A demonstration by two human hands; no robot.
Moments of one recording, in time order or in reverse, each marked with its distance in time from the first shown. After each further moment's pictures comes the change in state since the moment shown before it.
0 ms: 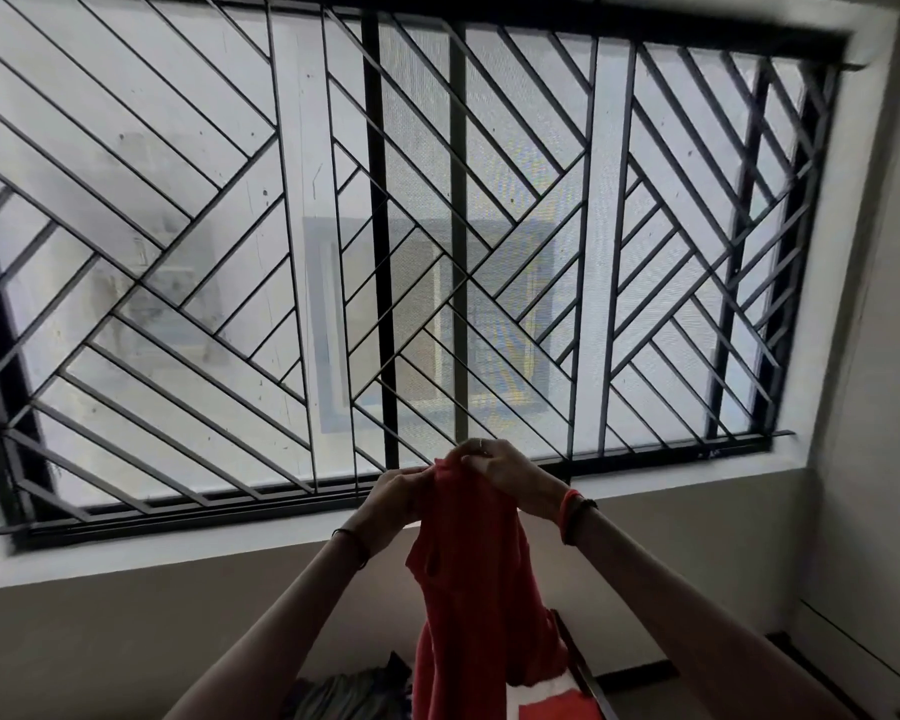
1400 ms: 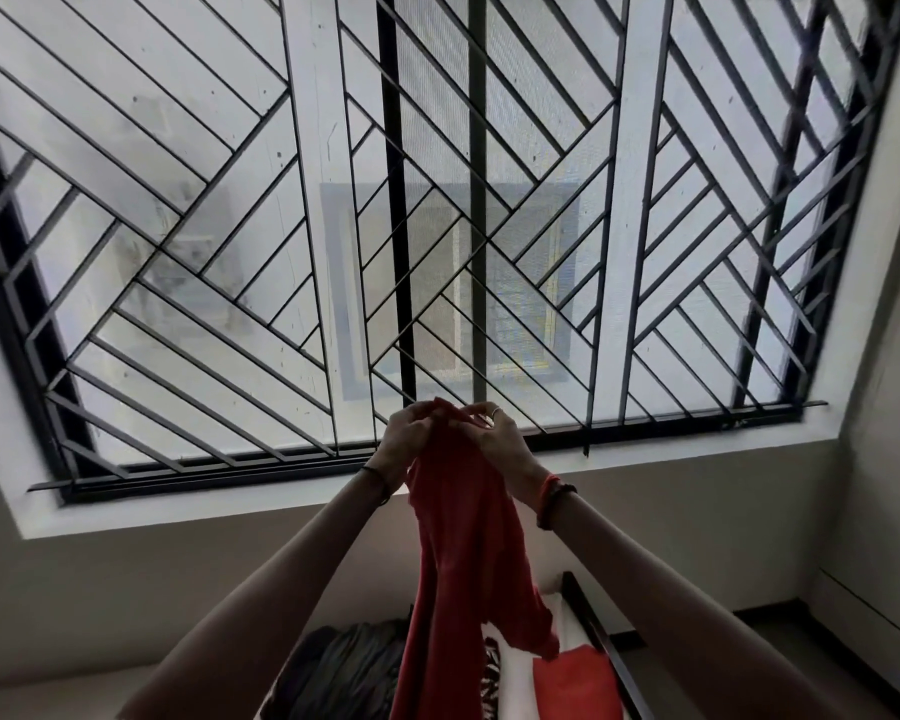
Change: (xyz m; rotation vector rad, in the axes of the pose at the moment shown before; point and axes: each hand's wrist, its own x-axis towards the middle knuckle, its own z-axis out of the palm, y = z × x) left_hand 0.003 0.025 0.005 0.205 0.248 0.163; right_hand 0.018 0.027 0.039 0.286 0.273 0.041
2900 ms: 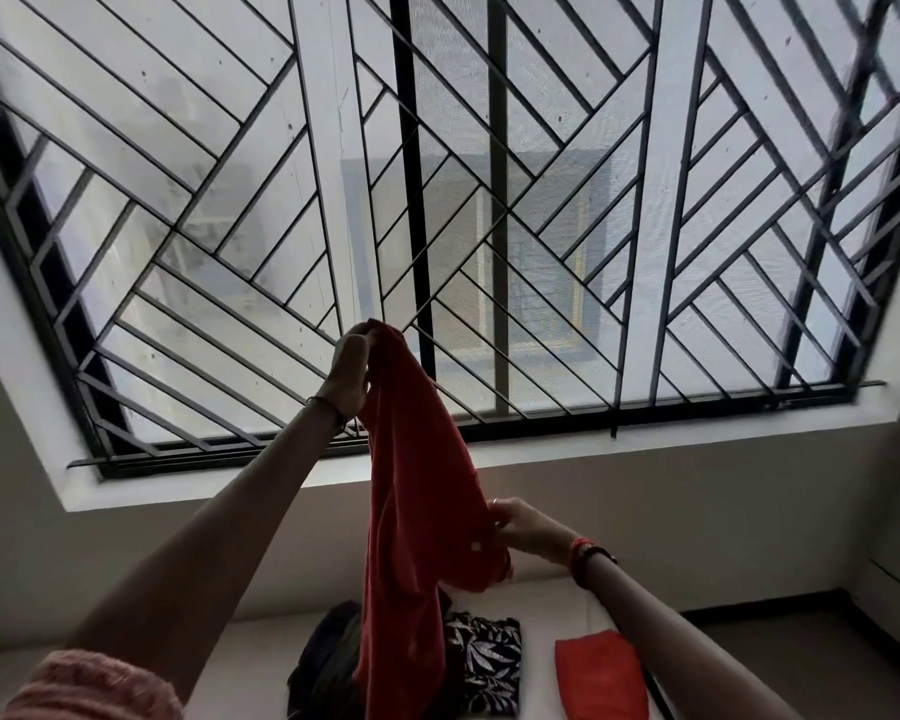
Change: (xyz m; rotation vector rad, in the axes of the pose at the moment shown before) left_hand 0.036 0.051 -0.057 -0.087 0.206 0.071; right_hand -0.015 0.125 -0.031 -0.473 -0.544 0.134
